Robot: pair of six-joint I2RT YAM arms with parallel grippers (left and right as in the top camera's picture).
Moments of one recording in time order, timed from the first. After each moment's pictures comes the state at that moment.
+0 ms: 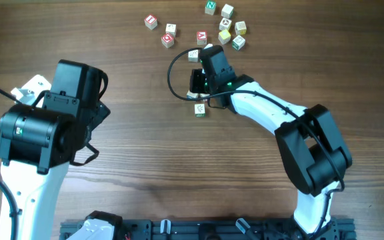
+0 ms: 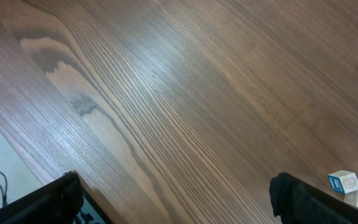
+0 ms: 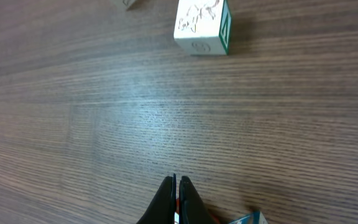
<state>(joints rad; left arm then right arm) -0.25 1.25 1.64 -1.65 -0.50 -0.99 0.54 2.03 1.30 -0.14 -0.06 0.56</state>
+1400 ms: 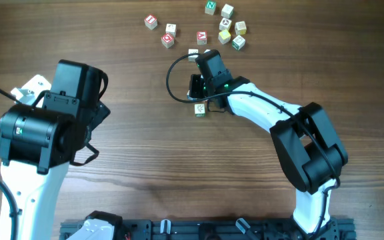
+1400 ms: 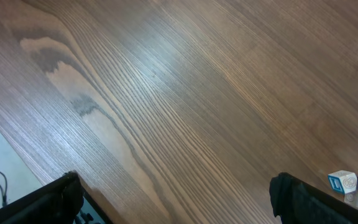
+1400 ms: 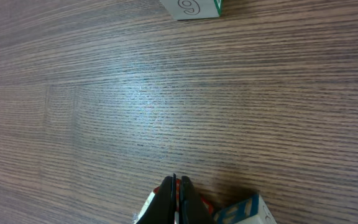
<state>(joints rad) -0.25 1.25 1.64 -1.65 -0.50 -0.99 0.56 2.05 1.30 -0.18 -0.06 0.58</state>
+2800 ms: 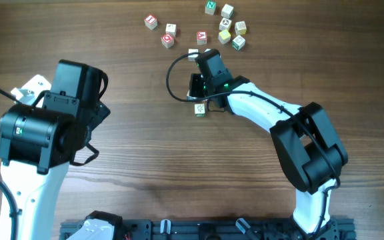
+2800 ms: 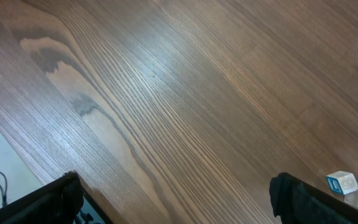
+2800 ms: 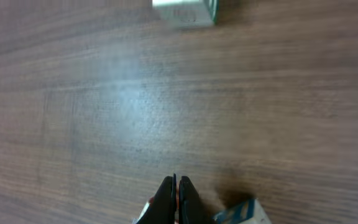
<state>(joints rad) -0.25 1.25 1.64 -1.65 -0.50 -0.99 0.56 2.05 1.31 -0.18 -0.02 0.58</state>
